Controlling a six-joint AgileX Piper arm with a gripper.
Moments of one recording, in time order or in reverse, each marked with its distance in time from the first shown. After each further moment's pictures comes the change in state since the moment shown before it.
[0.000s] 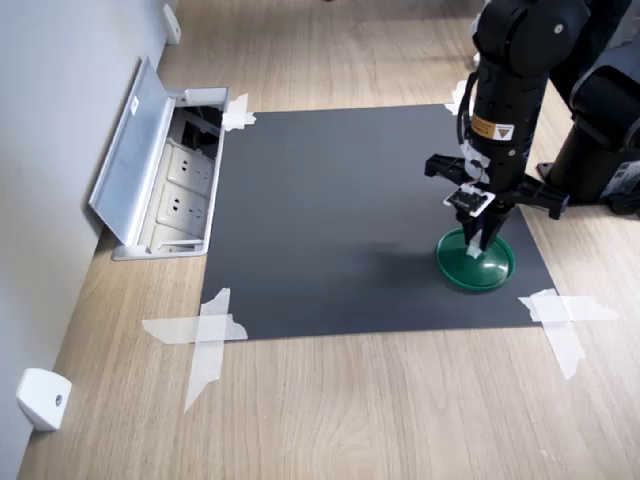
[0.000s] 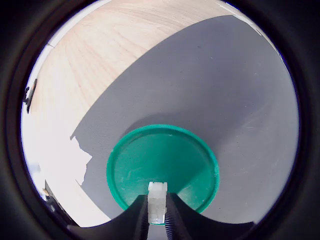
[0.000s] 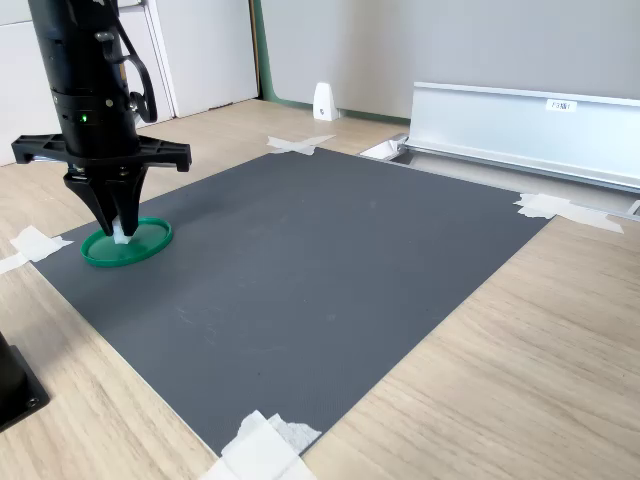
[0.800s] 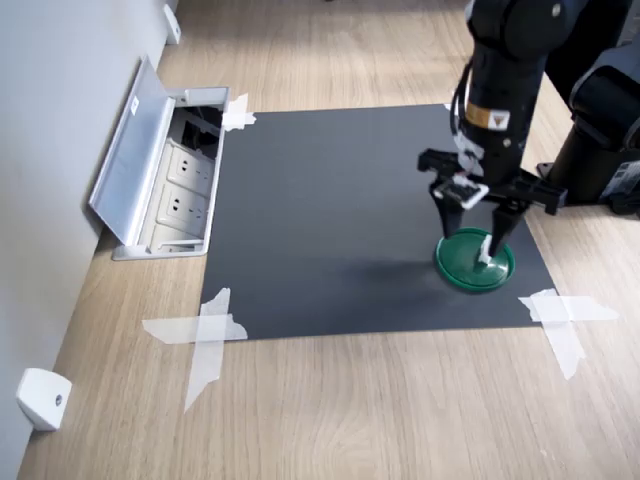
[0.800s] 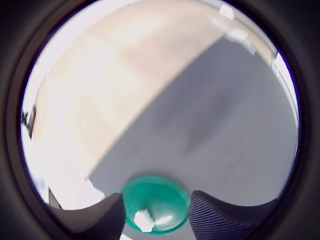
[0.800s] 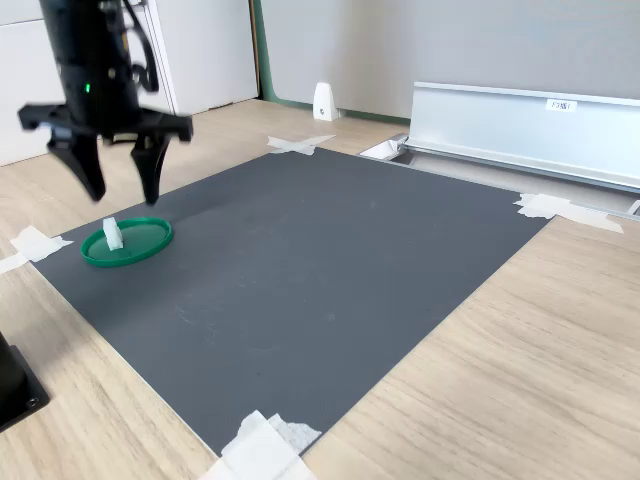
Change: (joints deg) arm 0.0 -4.6 -9.2 1.0 1.7 6.7
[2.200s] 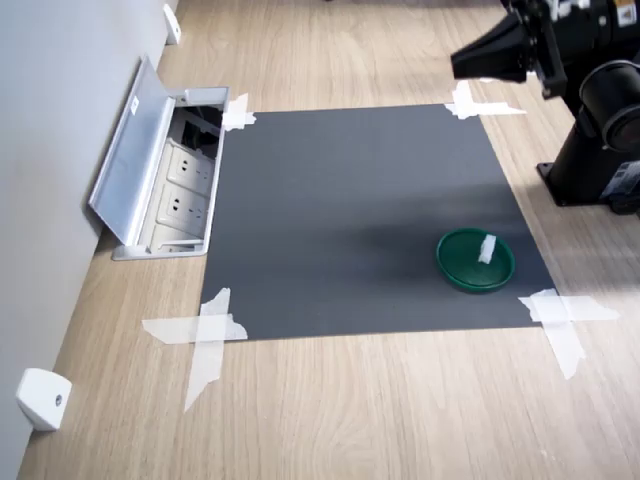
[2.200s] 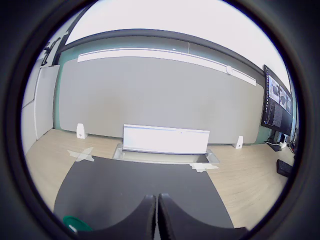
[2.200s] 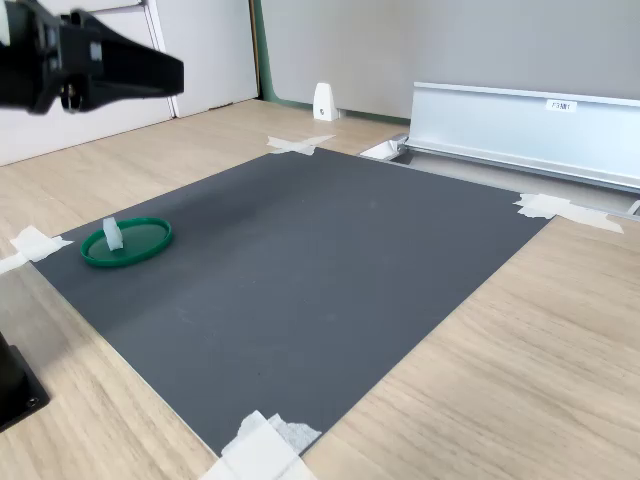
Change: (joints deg) arm -26.7 -71.6 38.0 -12.2 -28.9 19.4
